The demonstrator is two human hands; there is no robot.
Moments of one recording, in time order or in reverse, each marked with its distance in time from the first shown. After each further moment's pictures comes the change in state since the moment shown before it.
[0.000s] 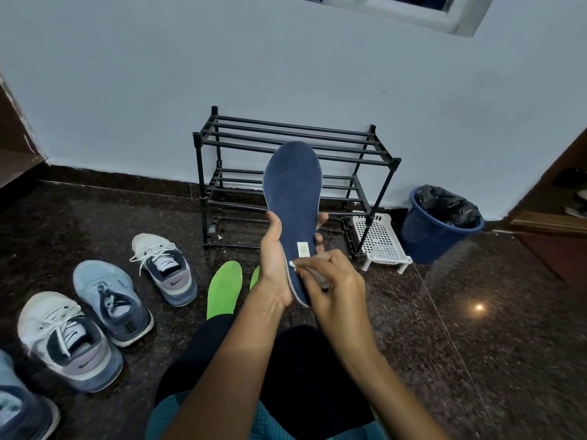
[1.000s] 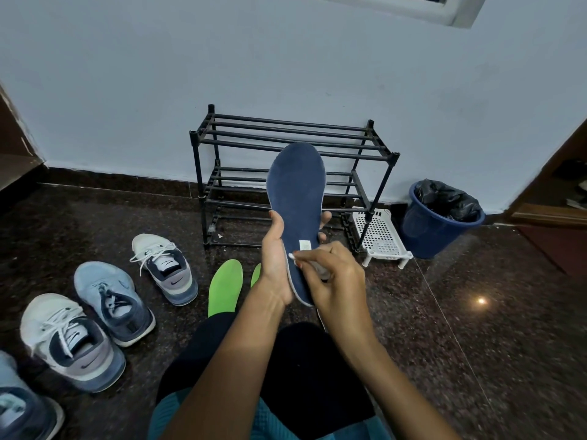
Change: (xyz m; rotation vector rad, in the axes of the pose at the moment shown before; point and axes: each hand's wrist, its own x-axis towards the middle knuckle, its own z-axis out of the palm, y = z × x) left_hand 0.000 -0.003 0.001 -0.011 -0.035 -0.110; right_hand 0.005 0.000 -0.001 -0.007 0.027 0.000
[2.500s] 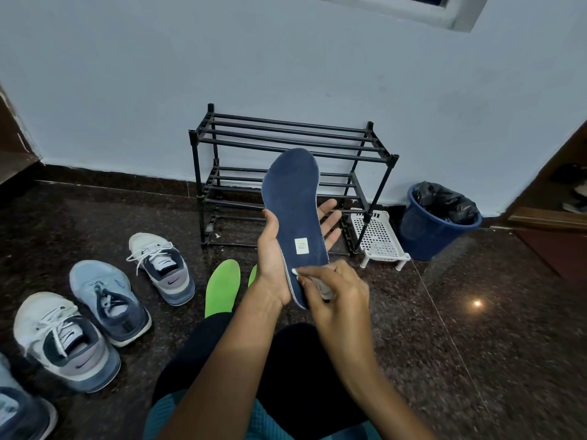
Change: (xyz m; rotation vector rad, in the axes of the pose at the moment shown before) left_hand -0.002 0.002 0.003 -0.035 -0.029 0.144; right_hand -0.021 -0.002 -0.001 -0.074 0.059 0.035
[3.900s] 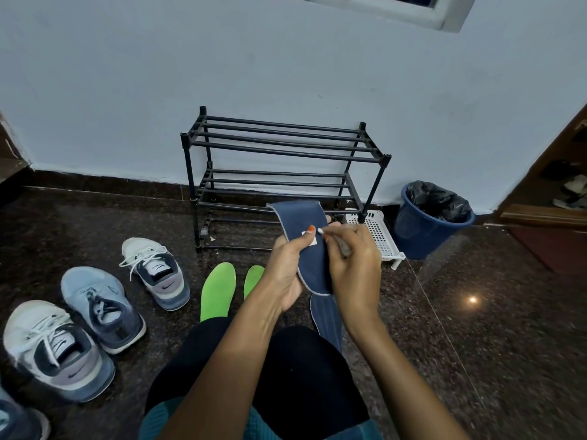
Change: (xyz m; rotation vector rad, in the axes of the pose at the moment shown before) left_hand -0.001 -0.011 0.009 0.294 0.142 0.012; right_hand 0.046 0.024 -0.003 -0.061 0.148 0.062
